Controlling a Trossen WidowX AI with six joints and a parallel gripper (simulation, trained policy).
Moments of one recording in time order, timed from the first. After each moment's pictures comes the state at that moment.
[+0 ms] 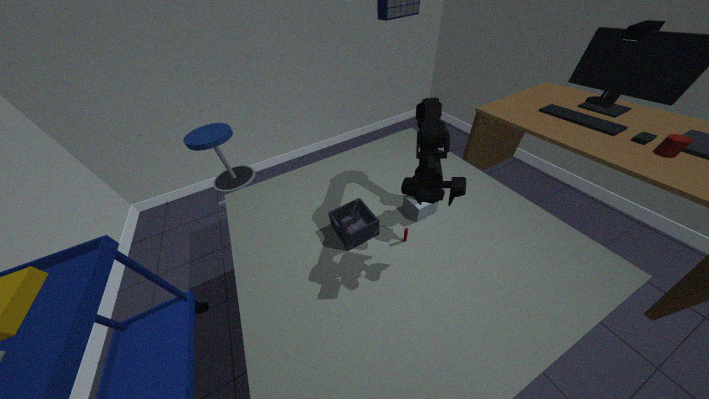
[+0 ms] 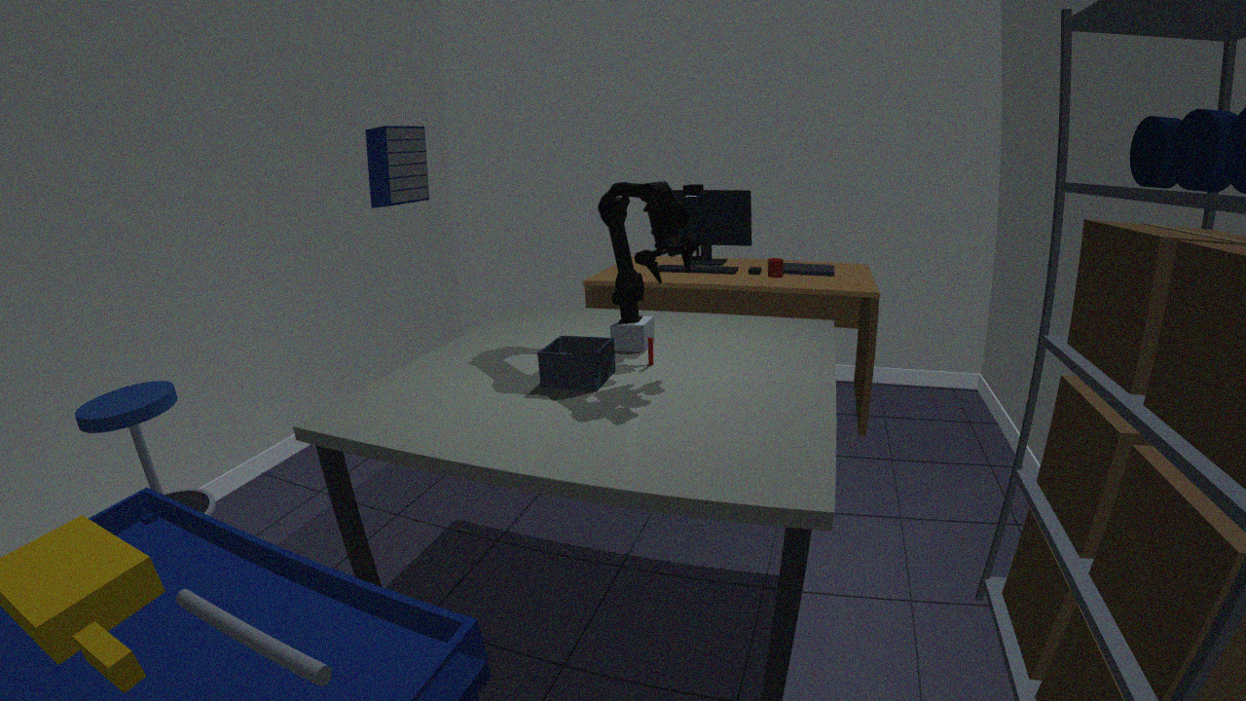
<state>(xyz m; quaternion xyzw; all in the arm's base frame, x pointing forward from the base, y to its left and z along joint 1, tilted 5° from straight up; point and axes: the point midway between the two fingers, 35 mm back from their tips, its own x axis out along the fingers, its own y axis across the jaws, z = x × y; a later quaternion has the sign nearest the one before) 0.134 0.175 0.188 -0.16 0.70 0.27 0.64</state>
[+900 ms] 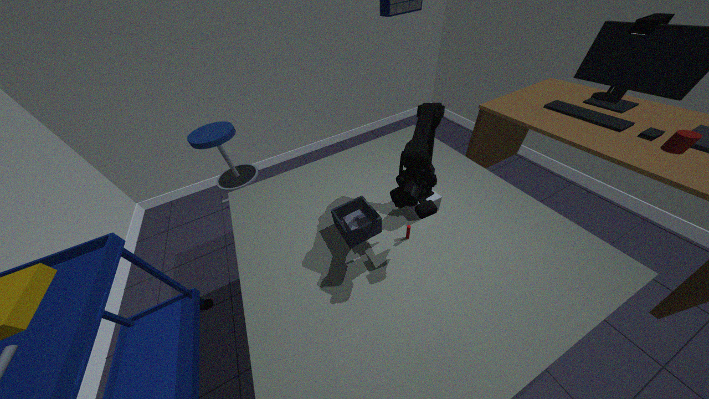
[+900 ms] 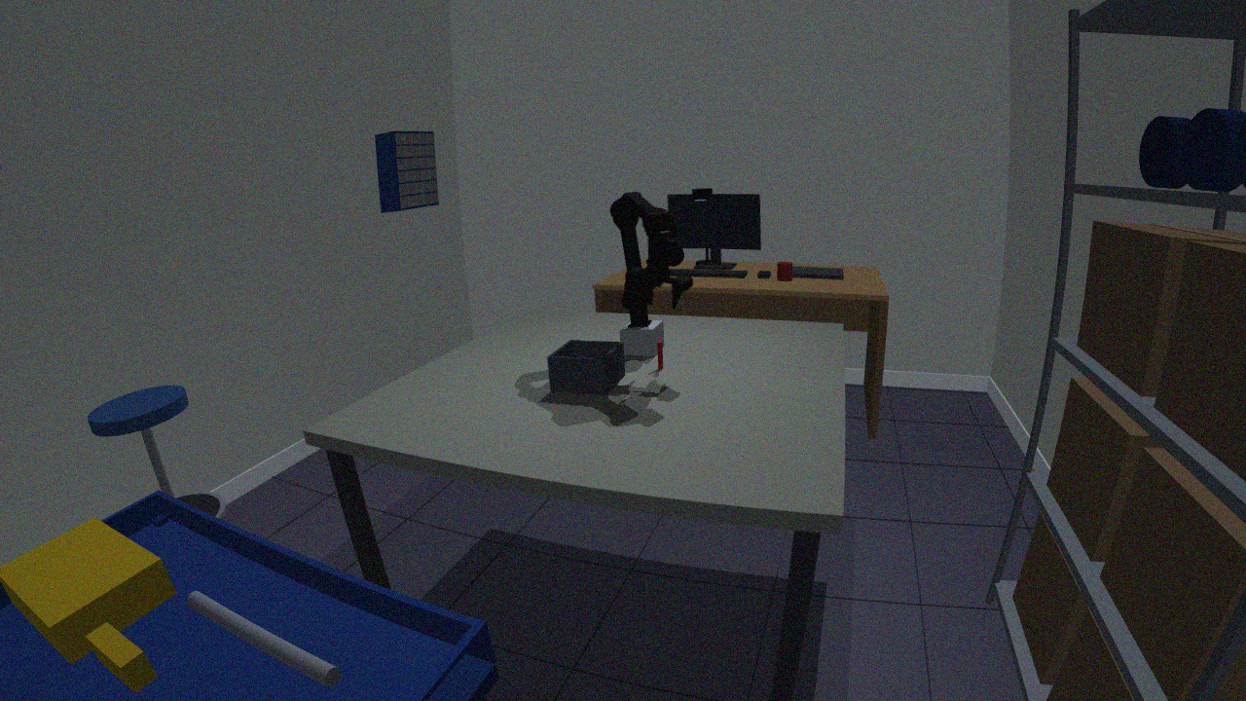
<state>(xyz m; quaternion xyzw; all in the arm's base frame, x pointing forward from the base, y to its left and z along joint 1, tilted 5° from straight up) 0.162 0.109 0.126 0.04 0.75 -0.15 0.65</state>
